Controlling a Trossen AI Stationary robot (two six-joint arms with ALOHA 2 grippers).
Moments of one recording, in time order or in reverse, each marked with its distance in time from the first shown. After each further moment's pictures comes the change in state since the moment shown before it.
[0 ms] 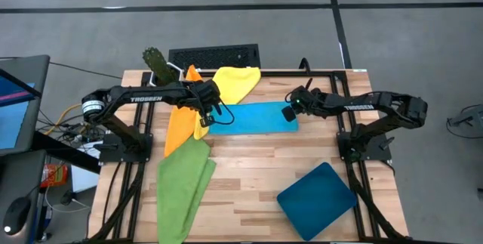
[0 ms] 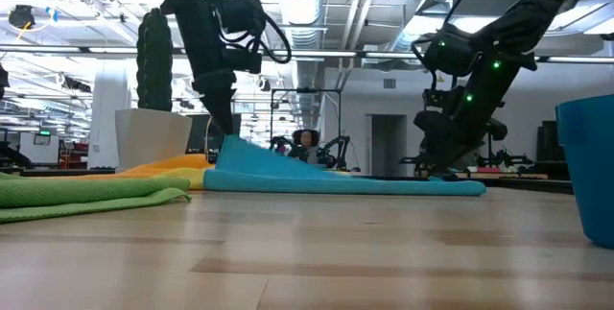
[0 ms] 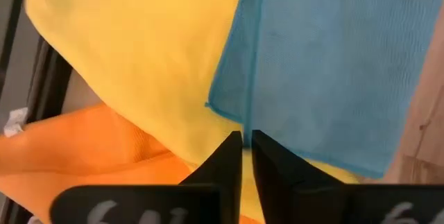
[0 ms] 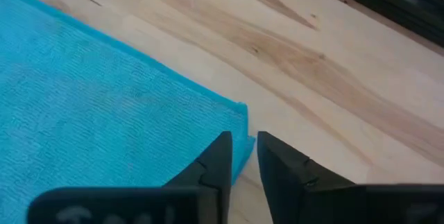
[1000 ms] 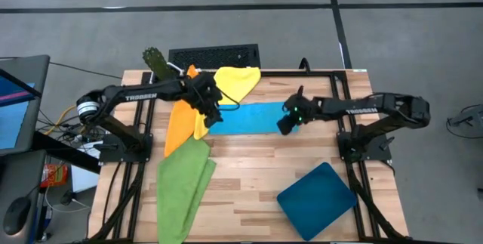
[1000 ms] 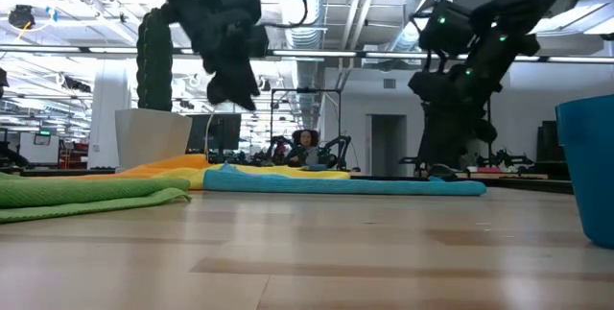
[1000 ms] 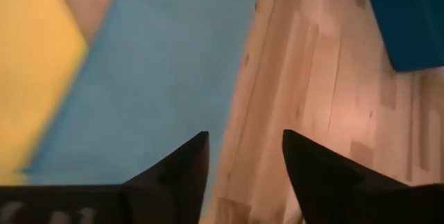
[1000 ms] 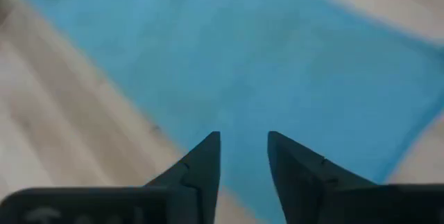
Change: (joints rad) left arm 0.063 -0.053 -0.042 0.170 0.611 -0.215; right arm 0.161 -0.037 0.051 -0.067 -0.325 0.166
